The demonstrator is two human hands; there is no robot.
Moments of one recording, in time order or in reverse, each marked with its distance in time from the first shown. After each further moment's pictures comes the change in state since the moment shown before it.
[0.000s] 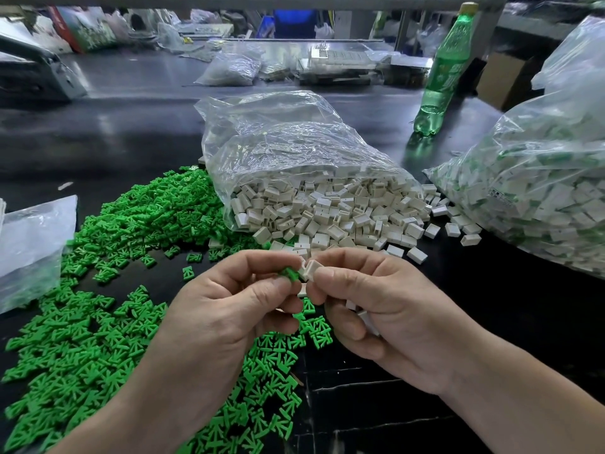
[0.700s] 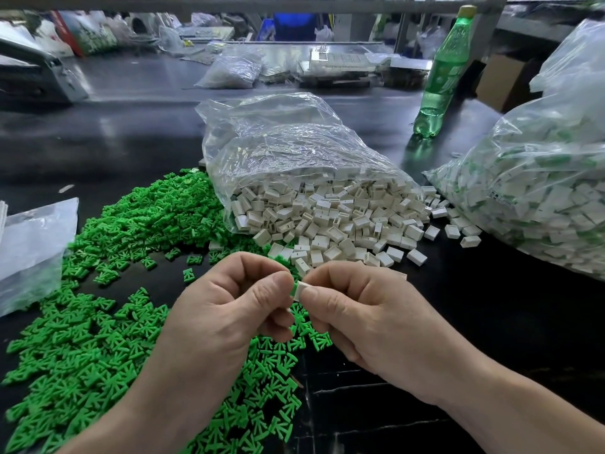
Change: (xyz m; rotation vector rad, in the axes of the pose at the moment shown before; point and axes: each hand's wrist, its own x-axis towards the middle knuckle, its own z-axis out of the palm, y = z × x) left_hand -0.001 -0.005 -0.004 0.152 0.051 0.044; right_hand -0.005 0.009 0.000 -0.600 0.029 -0.150
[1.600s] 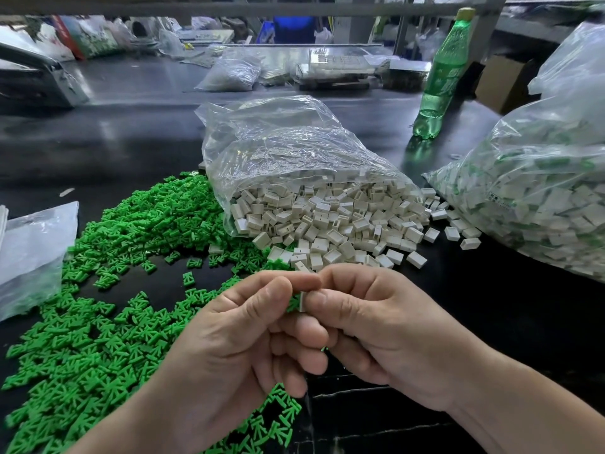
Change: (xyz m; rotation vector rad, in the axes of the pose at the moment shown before) left_hand -0.003 0.006 0.006 -0.565 -0.392 -0.236; right_hand -0.002 -0.012 -0.003 0.406 -0.149 0.074
